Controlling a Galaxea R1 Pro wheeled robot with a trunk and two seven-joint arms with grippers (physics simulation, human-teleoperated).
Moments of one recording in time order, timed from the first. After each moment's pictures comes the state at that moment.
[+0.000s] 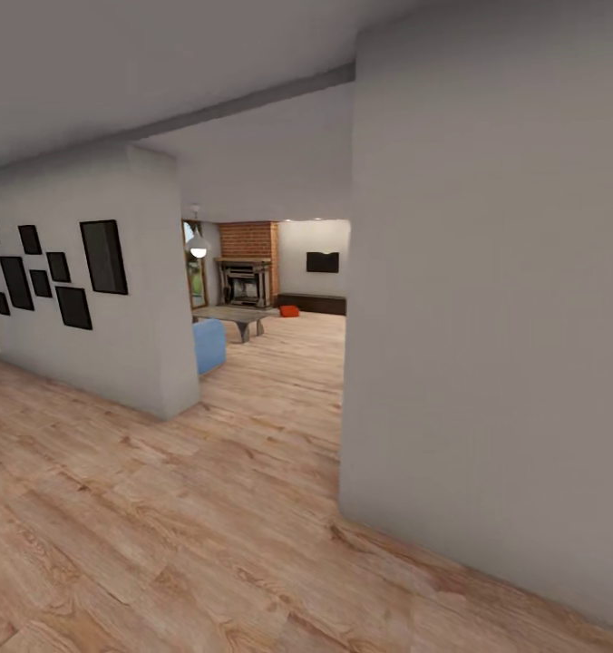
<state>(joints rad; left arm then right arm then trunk) -0.26 0.02 0.11 0.00 0.10 0.04 0.01 -0.17 -0.03 0.12 0.03 -0.09 -0.06 0.00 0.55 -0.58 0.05</state>
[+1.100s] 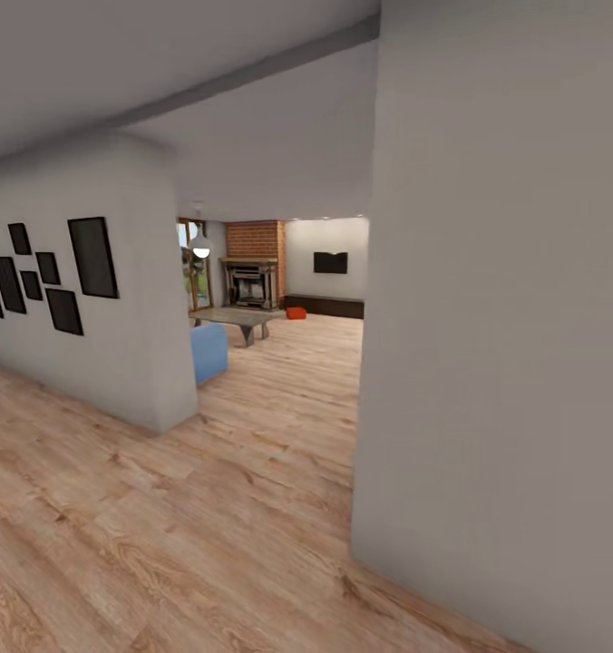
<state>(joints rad) -0.26 0.02 0.11 0.00 0.10 0.04 0.01 -0.17 -0.03 0.12 0.03 -0.08 -0.05 0.00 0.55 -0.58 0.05</state>
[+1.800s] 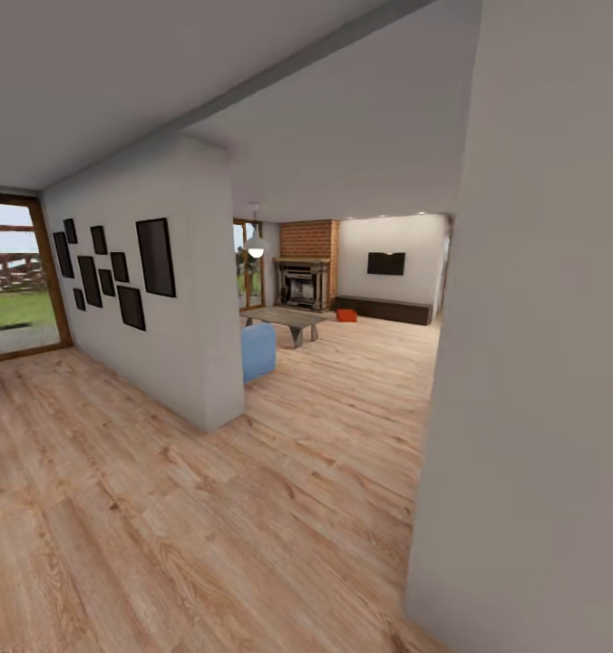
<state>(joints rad) -0.26 0.02 0.11 0.00 0.10 0.04 0.01 -0.17 -0.03 0.12 0.03 -0.09 -0.05 0.00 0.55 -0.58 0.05</state>
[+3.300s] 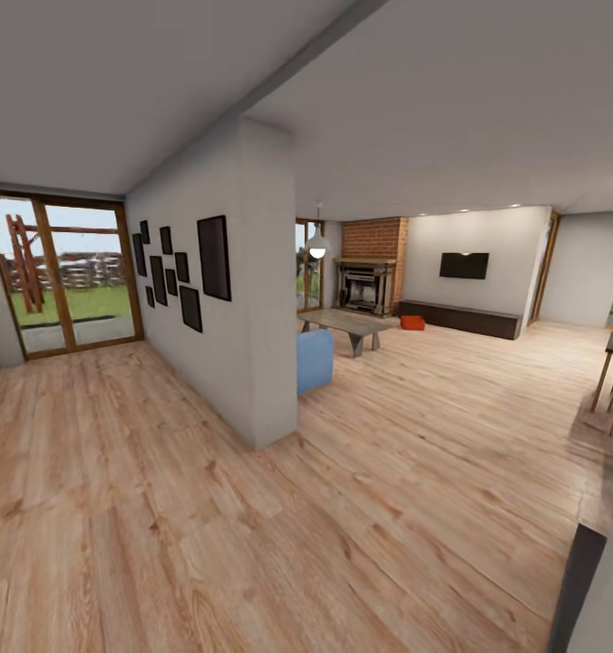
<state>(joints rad) -0.26 0.02 0.11 0.00 0.10 0.04 0.02 -0.17 -0.03 0.12 0.03 -0.09 -0.05 0.00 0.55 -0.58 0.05</state>
